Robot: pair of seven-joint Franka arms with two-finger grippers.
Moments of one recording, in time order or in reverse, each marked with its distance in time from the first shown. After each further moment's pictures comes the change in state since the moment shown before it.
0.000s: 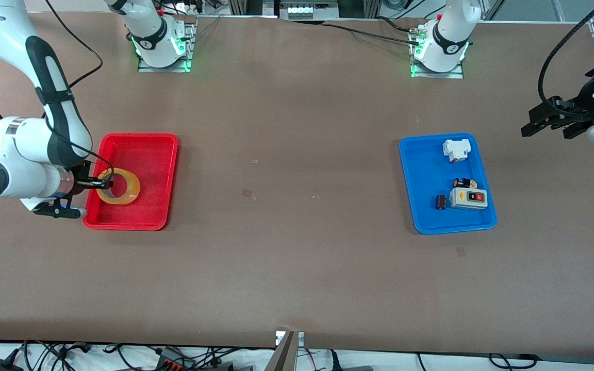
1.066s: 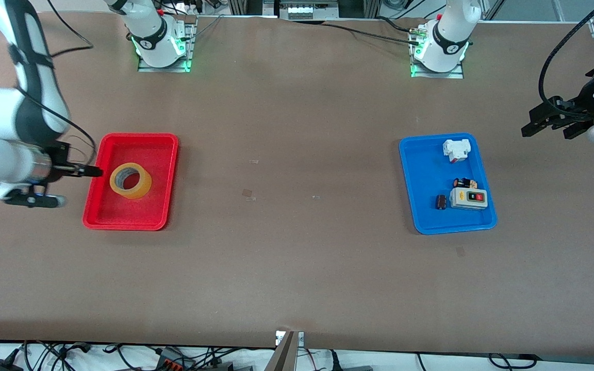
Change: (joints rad) left arm 0.000 0.001 0.000 0.001 0.000 0.000 0.000; right arm 0.021 -0.154 0.027 0.249 -0.002 -0.370 -0.002
